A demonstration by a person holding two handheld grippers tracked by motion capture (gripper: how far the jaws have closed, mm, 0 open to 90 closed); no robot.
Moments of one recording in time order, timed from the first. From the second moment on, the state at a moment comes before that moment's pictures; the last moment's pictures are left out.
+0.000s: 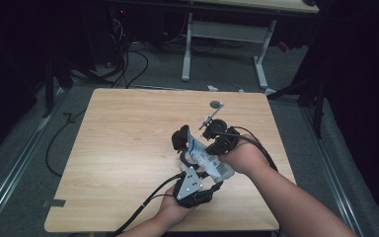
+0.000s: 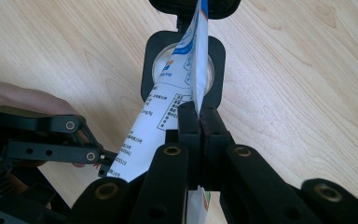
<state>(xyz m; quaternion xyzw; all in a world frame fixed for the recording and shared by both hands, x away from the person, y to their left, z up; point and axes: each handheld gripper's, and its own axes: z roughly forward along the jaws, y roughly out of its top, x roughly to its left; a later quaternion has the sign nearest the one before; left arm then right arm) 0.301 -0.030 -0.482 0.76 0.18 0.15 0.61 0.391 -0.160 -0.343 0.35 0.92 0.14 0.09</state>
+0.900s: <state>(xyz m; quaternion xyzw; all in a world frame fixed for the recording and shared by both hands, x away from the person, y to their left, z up) 0.301 -0.031 -0.480 0.76 0.18 0.15 0.61 0.391 -0.161 -0.341 0.35 0.92 0.15 0.08</state>
